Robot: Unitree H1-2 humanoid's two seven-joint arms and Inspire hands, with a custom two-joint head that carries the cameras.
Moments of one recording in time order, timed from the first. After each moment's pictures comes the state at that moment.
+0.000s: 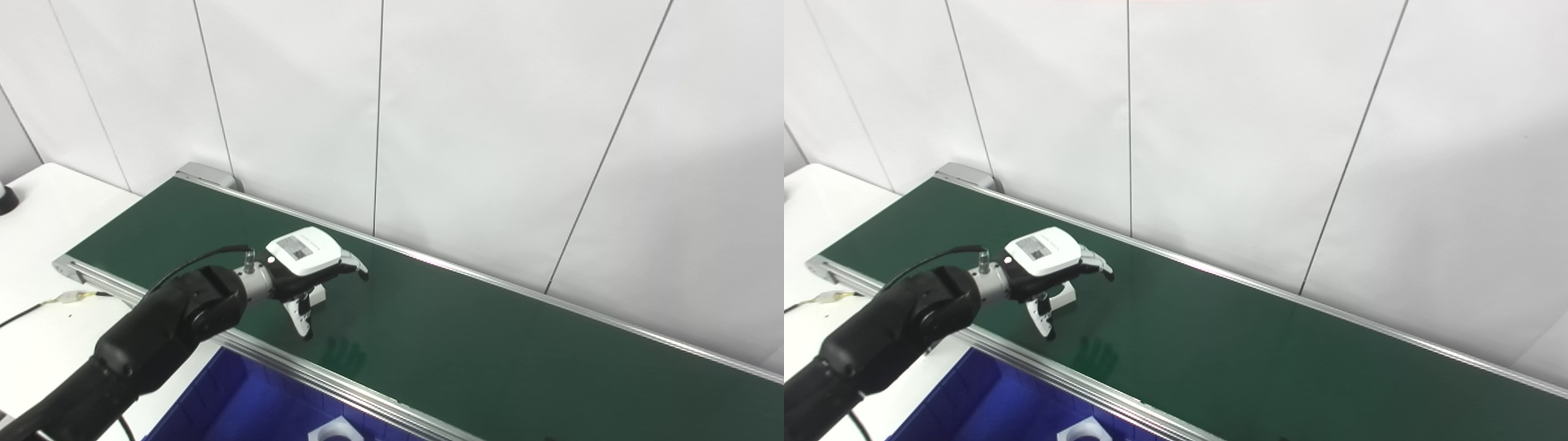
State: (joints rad) left arm -0.28 0.69 -0.19 0.06 0.89 -0.27 -0.31; right arm 0.32 -0.12 0.27 -0.12 -0.21 -0.22 0.09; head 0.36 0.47
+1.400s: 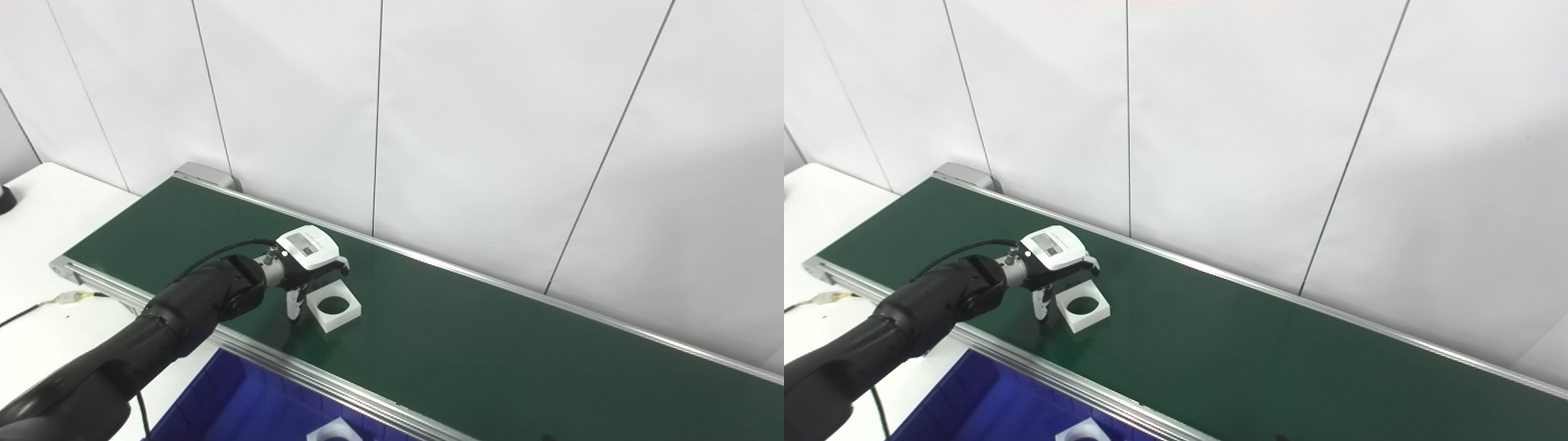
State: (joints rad) left arm -0.48 0.65 -0.41 0.55 1.08 -0.25 -0.06; right arm 0.32 -0.11 0.27 -0.11 -0.21 -0.22 0.08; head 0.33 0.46
